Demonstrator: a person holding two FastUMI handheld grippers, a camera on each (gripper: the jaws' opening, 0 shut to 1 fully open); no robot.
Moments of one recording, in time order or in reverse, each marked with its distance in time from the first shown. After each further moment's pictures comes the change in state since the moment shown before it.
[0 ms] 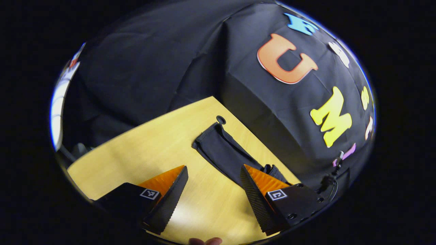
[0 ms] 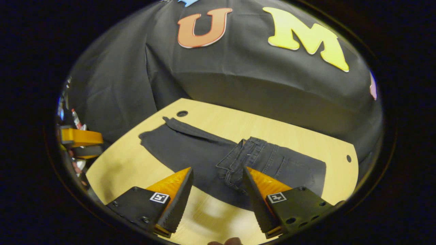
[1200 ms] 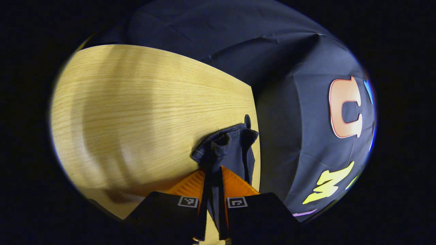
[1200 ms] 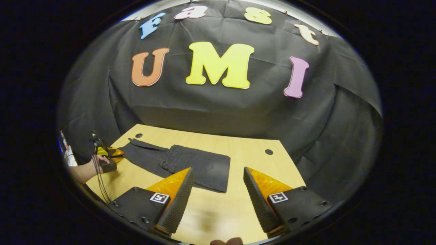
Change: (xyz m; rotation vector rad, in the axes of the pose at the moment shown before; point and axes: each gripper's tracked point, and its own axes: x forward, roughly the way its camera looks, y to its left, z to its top) left arm 0.160 0.029 0.006 -0.479 0.041 0.001; right arm -0.261 -0.161 -0.015 0.152 -0.147 -0.403
